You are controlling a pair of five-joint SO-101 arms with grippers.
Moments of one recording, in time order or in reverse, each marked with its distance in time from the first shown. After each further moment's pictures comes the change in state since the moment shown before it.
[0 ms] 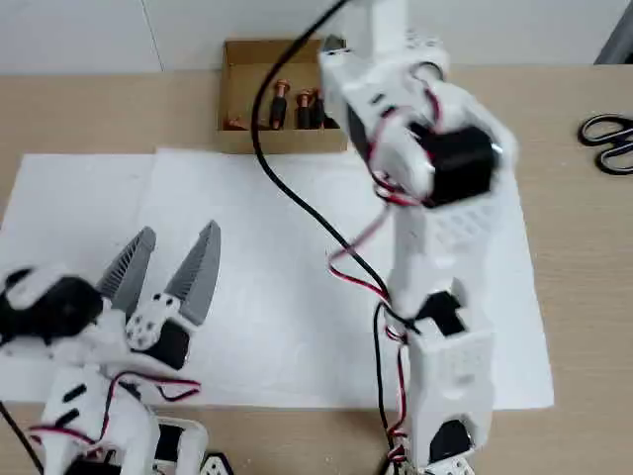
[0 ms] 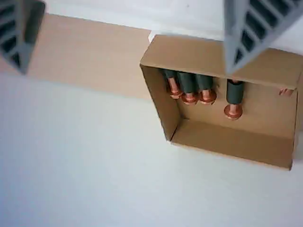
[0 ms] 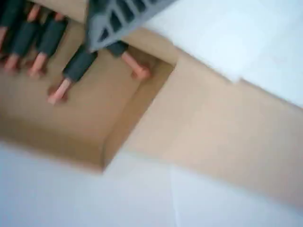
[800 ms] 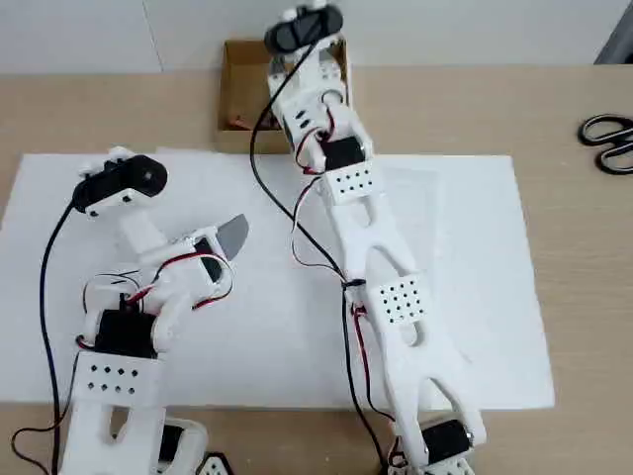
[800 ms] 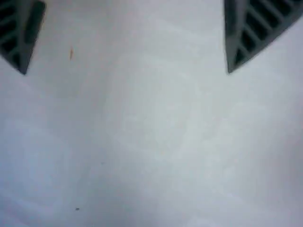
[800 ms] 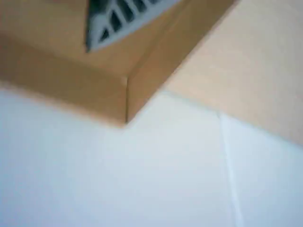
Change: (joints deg) left arm 0.0 49.9 -8.4 0.0 8.0; right arm -1.9 49.2 4.3 -61.3 0.0
